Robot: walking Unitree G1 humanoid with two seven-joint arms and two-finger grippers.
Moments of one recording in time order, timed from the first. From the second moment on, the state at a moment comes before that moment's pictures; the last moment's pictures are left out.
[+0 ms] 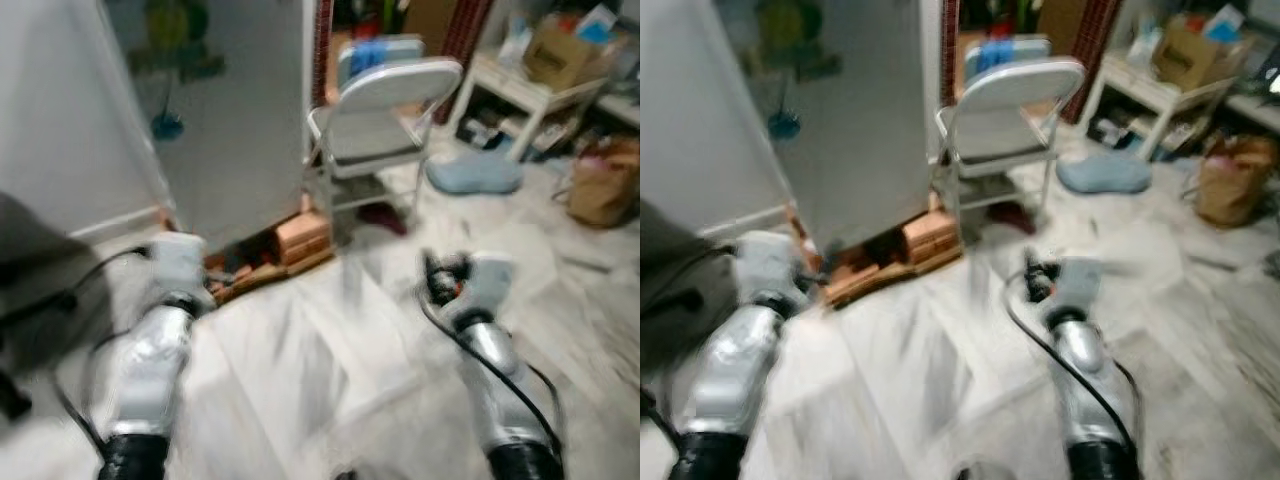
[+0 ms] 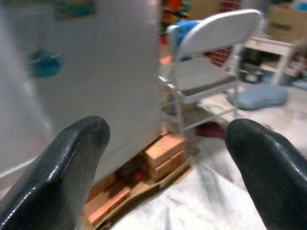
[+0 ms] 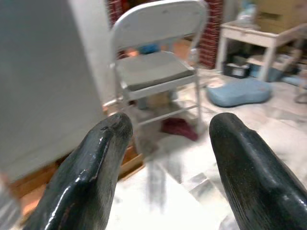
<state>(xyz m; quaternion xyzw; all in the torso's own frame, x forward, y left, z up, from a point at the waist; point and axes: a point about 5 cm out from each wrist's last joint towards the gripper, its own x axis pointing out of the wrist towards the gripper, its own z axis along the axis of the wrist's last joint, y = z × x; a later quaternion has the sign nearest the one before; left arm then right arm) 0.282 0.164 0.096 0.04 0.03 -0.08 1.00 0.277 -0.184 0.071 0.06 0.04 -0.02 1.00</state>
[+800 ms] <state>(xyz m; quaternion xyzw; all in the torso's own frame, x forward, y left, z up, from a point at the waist) 0.232 0.227 0.058 0.09 0.09 0.05 0.99 0.247 -0.197 0.055 0.01 0.06 -0.02 1.00</state>
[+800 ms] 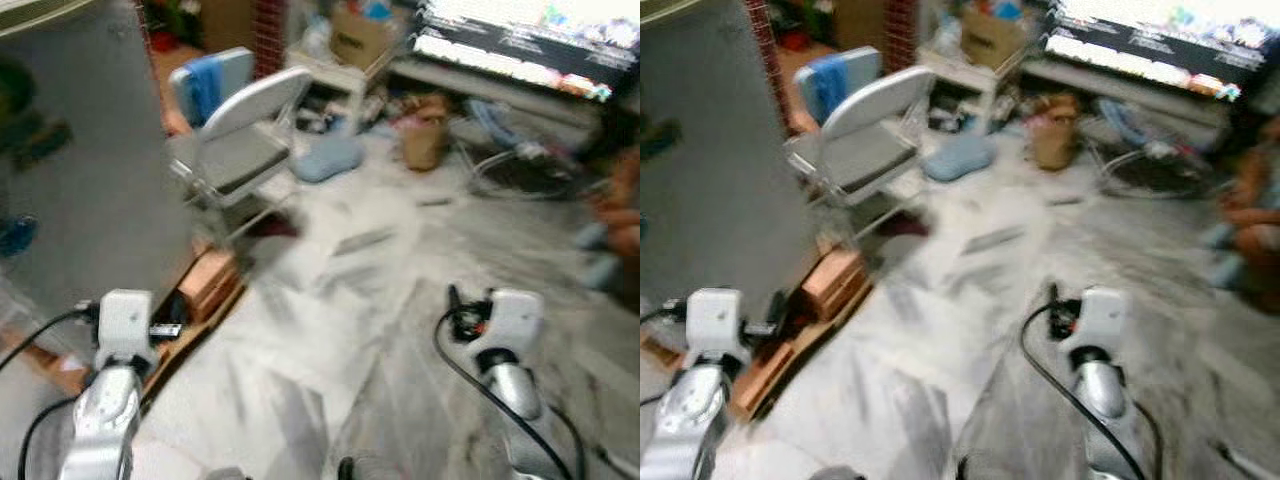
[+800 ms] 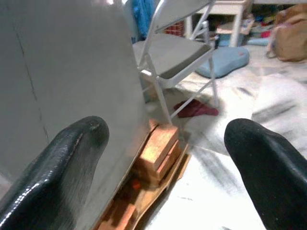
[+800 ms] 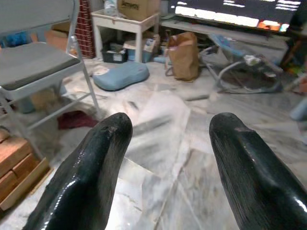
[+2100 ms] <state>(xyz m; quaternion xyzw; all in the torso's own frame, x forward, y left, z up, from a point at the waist) 0.235 0.200 0.061 0.07 0.08 0.01 0.99 0.273 -0.186 0.068 -0.01 0.04 -0.02 1.00</state>
